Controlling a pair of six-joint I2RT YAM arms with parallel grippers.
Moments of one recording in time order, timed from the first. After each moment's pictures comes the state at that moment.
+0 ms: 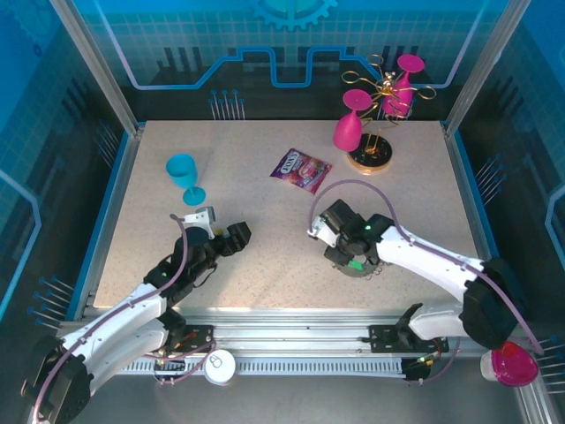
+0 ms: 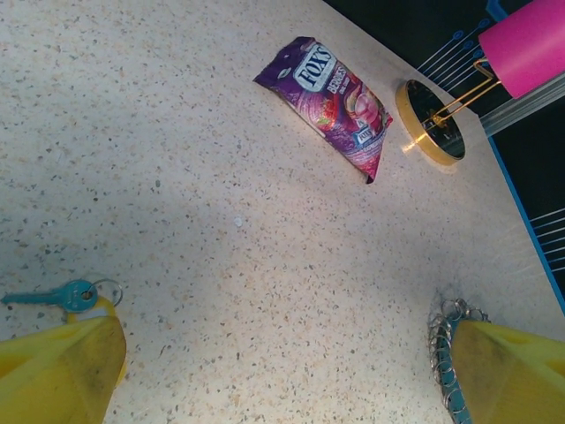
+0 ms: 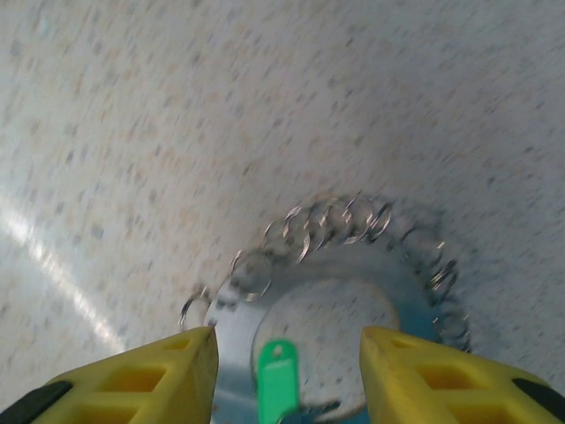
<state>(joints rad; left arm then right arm) -0.51 0.78 0.31 0.05 -0.10 -0.77 0.72 1.29 0.87 -0.77 0.15 -0.37</state>
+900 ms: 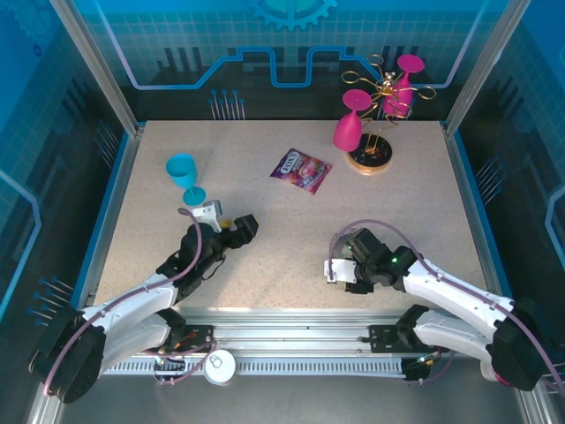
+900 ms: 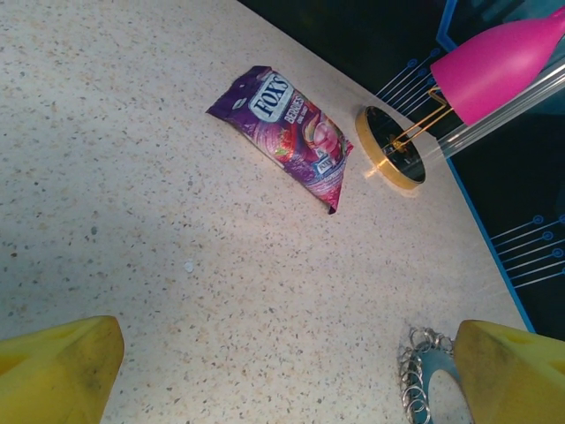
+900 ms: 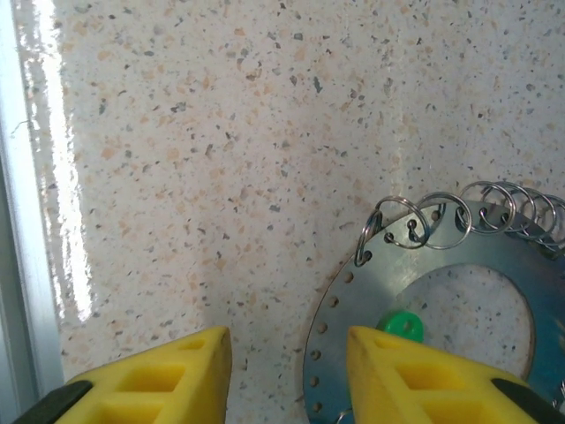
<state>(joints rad) -0.51 0.98 0.29 0.36 -0.07 -0.77 0.70 1.02 0.54 -0.70 -0.06 -0.82</state>
